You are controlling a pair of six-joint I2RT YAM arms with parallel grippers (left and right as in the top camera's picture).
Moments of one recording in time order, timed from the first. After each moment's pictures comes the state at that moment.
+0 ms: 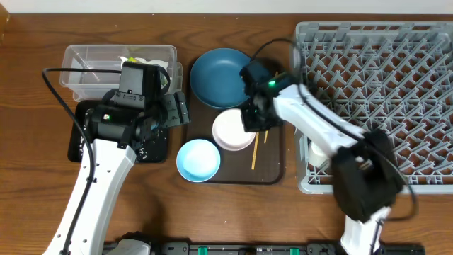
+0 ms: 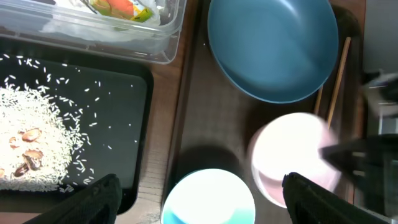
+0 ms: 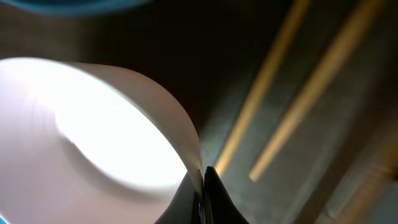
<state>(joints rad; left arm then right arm) -0.19 1.31 1.24 -0.94 0.05 -0.38 0.54 1.97 1.52 -0.94 -0.14 0.41</state>
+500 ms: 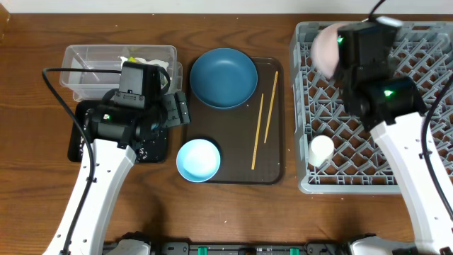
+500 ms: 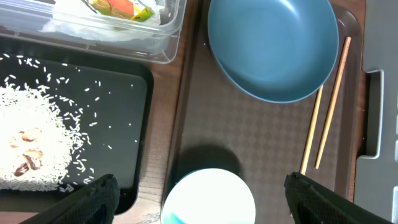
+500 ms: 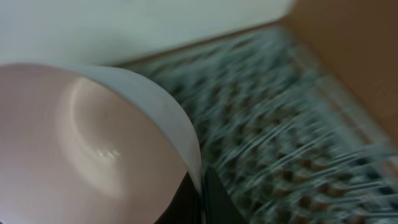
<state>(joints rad) -0.19 1.31 1.24 -0.94 0.05 -0.38 0.27 1.49 1.53 -0.81 0.71 0.43</state>
